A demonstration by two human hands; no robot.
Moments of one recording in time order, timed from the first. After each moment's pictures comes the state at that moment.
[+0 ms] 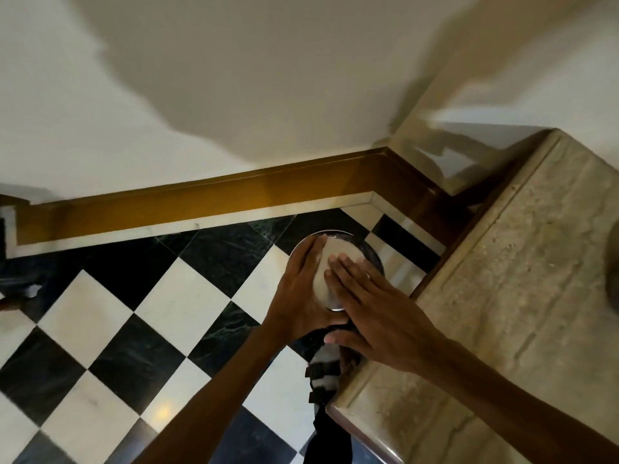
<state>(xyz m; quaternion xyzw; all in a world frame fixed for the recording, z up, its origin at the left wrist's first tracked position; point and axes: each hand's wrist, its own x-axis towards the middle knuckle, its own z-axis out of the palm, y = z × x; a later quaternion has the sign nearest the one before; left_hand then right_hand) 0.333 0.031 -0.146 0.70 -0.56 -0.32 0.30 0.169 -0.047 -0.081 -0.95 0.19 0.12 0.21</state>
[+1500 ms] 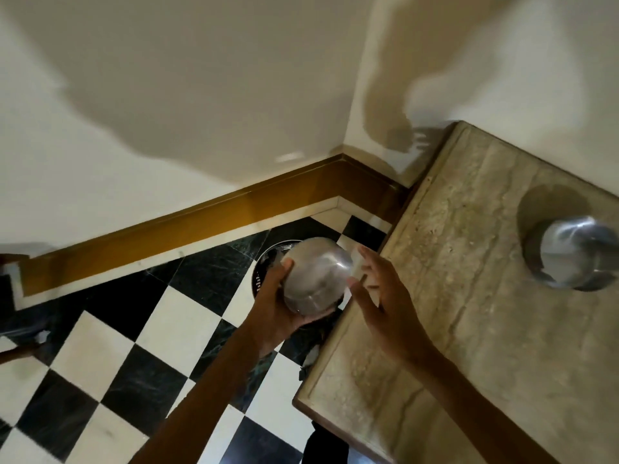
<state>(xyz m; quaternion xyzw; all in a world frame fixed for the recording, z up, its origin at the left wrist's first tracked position) 0.284 -0.006 -0.058 0.51 0.07 -0.72 0.46 0.092 -0.060 -0.049 -0.62 0.52 -0.16 0.56</state>
